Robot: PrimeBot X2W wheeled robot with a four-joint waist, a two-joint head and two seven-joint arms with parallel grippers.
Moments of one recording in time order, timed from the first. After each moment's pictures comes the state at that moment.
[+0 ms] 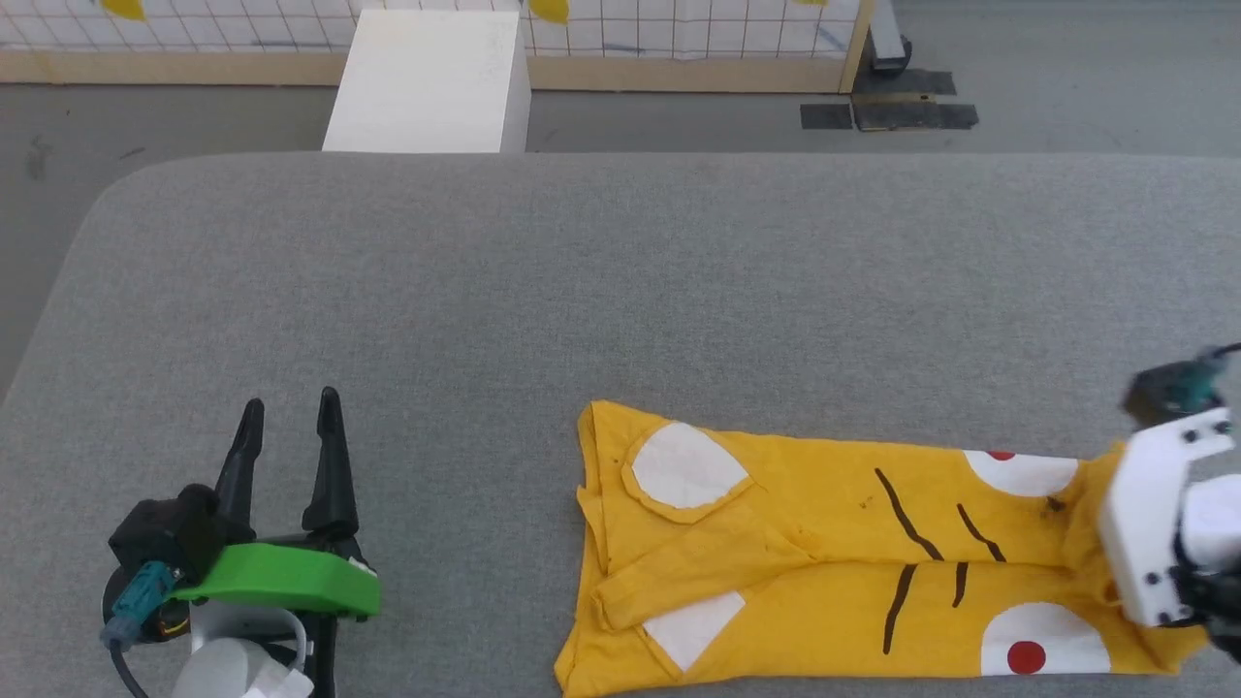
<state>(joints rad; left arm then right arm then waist) -0.08 0.13 0.02 0.12 -0.35 -0.08 -0.26 -0.17 -0.46 0.01 -0.04 0.34 0.13 1.21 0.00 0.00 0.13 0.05</state>
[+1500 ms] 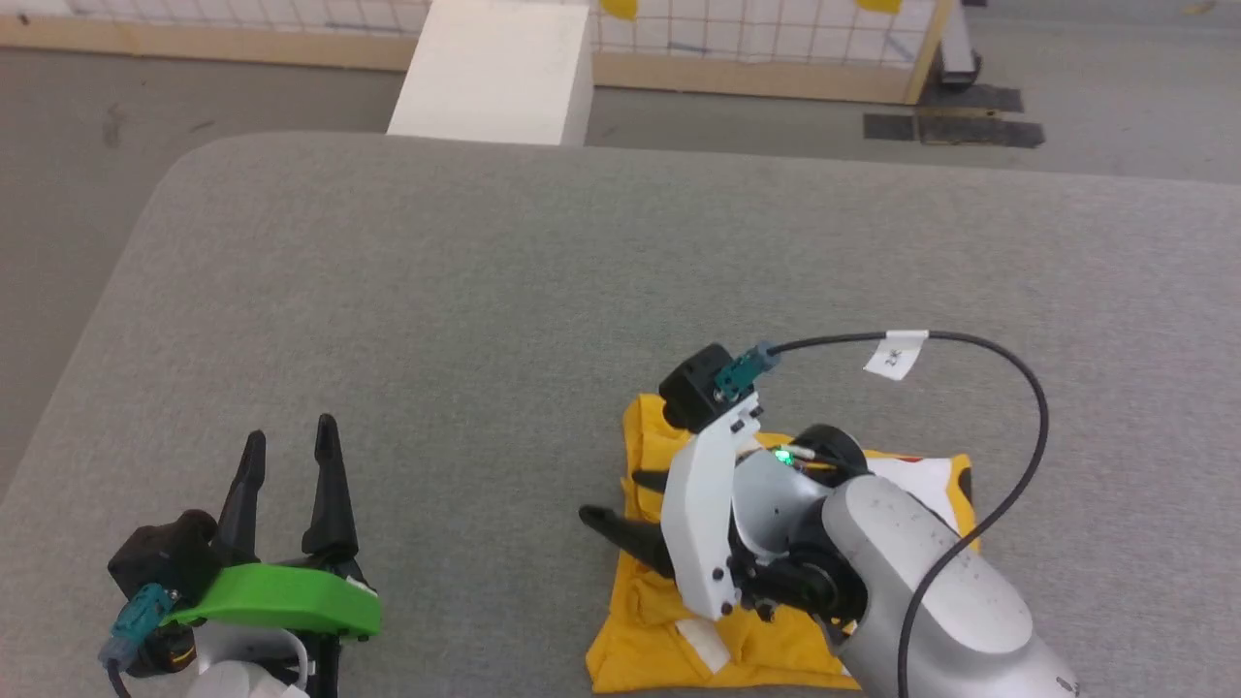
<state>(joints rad) -0.06 0.11 0.04 0.15 -0.40 -0.08 -0.26 -0.50 -0.05 0.61 0.33 0.64 0.13 0.68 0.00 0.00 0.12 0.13</state>
